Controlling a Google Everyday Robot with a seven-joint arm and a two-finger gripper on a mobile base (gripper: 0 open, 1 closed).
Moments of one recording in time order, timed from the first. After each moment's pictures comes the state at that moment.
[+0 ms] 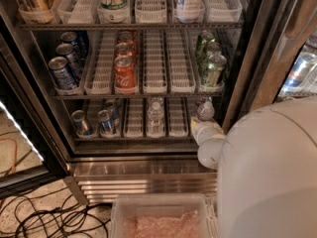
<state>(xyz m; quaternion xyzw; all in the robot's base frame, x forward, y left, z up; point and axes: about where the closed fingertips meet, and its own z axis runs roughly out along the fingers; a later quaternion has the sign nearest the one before) 0.707 -0.182 0.622 0.03 0.84 0.03 0.54</state>
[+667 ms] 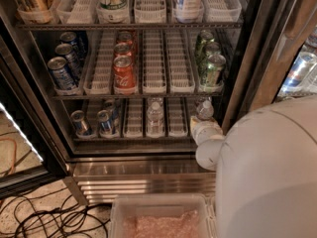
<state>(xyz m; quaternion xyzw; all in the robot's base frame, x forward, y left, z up) 0.704 -0.177 0.631 0.03 0.83 0.03 0.56</state>
